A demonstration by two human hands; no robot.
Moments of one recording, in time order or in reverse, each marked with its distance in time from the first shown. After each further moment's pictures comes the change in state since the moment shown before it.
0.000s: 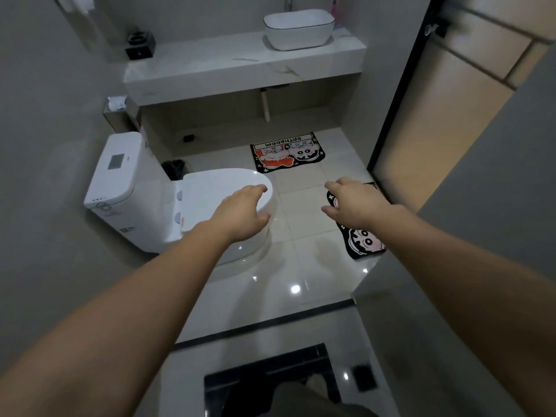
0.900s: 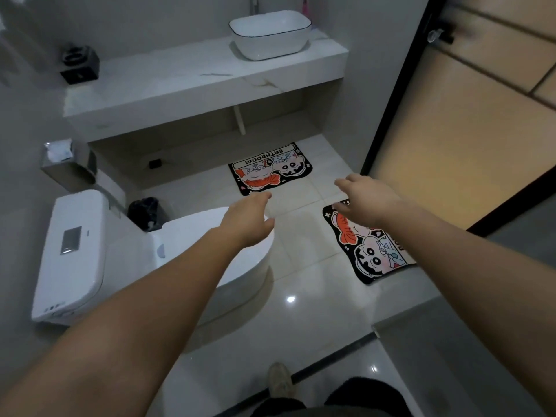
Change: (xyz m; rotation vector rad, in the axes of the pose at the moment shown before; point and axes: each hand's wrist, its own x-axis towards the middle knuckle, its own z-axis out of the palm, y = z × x) left_hand 0.258 -0.110 -0.034 -0.016 -0.071 0.114; right_hand 0.245 0.007 -0.025 -0.068 0.004 0.149
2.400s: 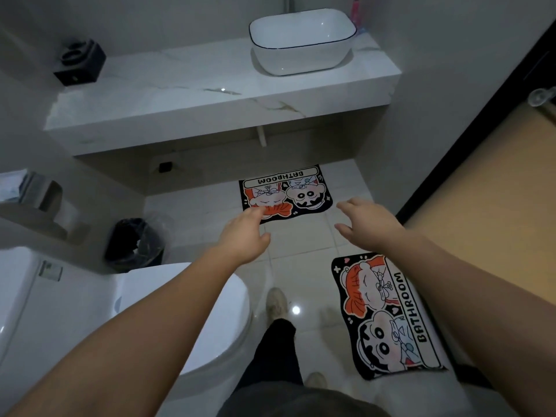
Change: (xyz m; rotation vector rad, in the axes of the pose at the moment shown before) left_hand 0.375 0.019 0.008 -0.102 -0.006 -0.245; right_hand 0.373 0.201 0.009 0.106 -0.135 -0.182
